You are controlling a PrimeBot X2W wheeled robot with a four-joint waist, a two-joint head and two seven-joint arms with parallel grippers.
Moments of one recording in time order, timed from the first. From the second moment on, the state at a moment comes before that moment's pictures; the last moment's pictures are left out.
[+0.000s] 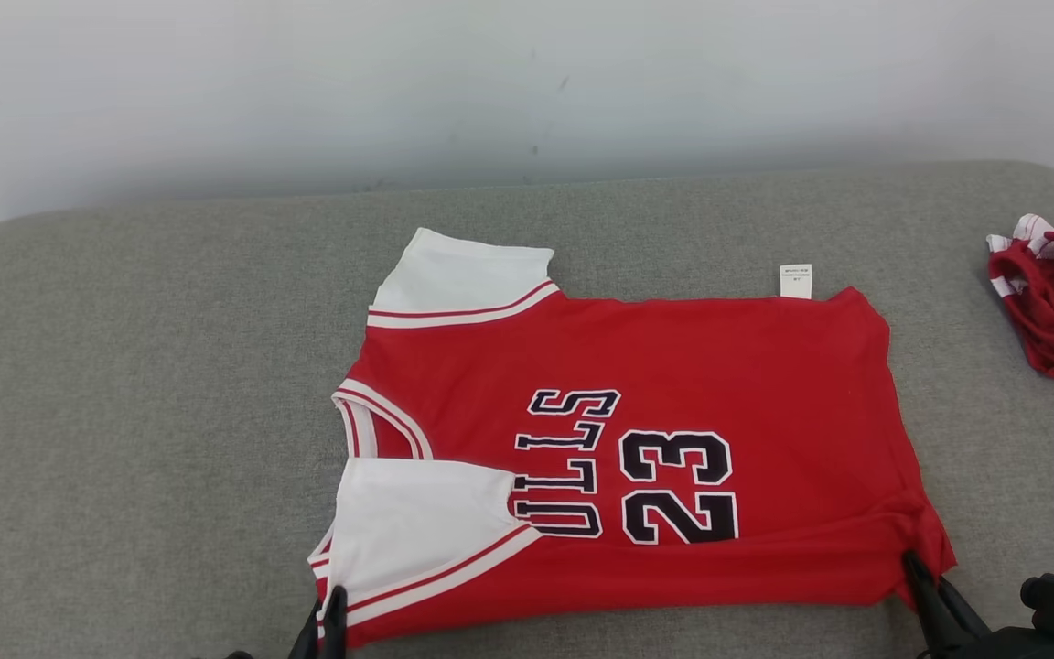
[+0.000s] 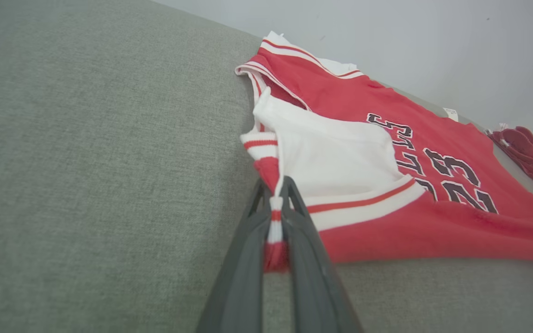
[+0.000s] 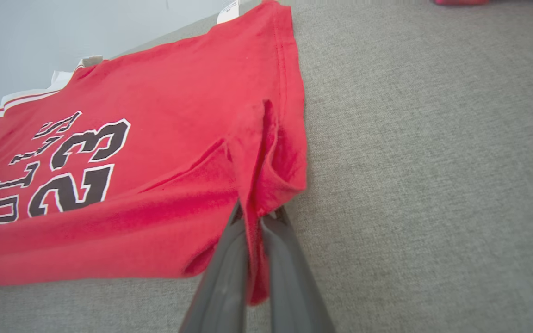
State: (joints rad) left arm 0.03 0.05 -0.15 0.29 -0.38 -0.09 -0.26; right arm -0.07 -0.38 0.24 0.48 0.73 0.13 -0.16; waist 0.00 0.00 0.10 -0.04
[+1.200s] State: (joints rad) left arm 0.05 0.06 0.06 0.03 -0.18 -0.05 -0.26; right arm 0.04 -0.16 0.03 0.07 0.31 0.13 -0.26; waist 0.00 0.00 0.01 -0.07
